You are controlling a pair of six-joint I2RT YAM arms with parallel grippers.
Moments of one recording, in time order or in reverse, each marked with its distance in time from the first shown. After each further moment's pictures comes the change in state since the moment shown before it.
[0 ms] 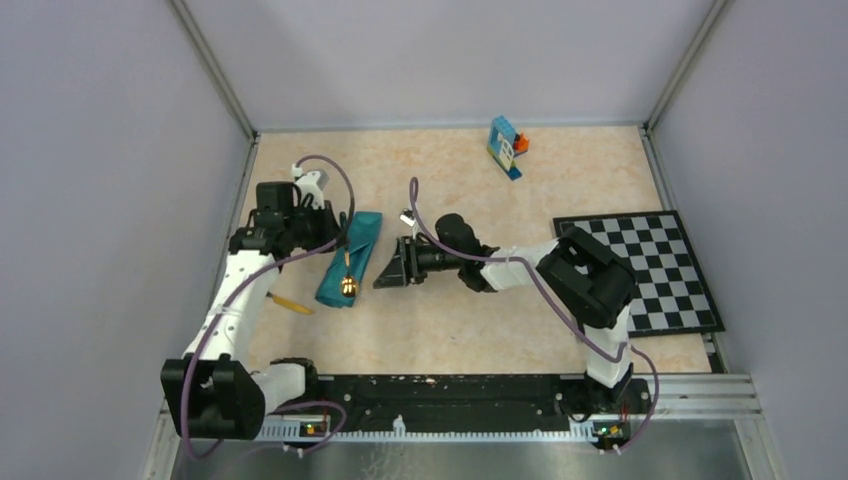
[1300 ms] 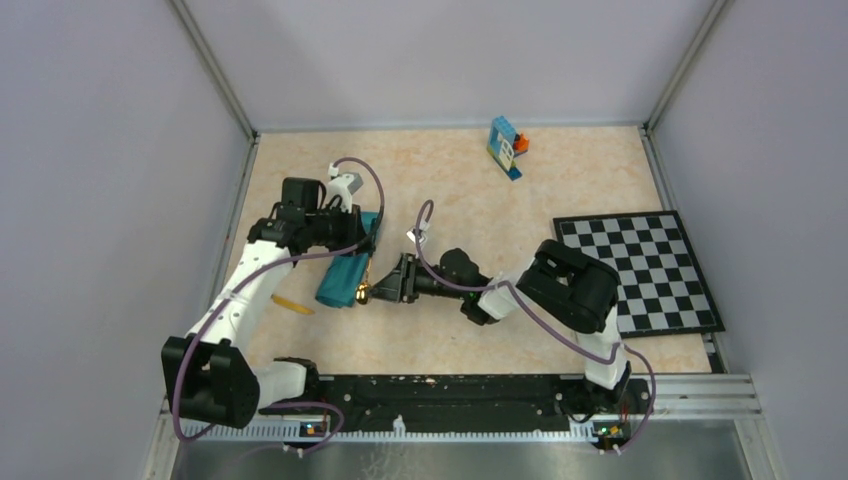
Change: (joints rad) left arm -0.188 0.084 0.029 0.000 0.147 0.100; right arm 0.123 0.057 -0.178 0.491 0.310 0.254
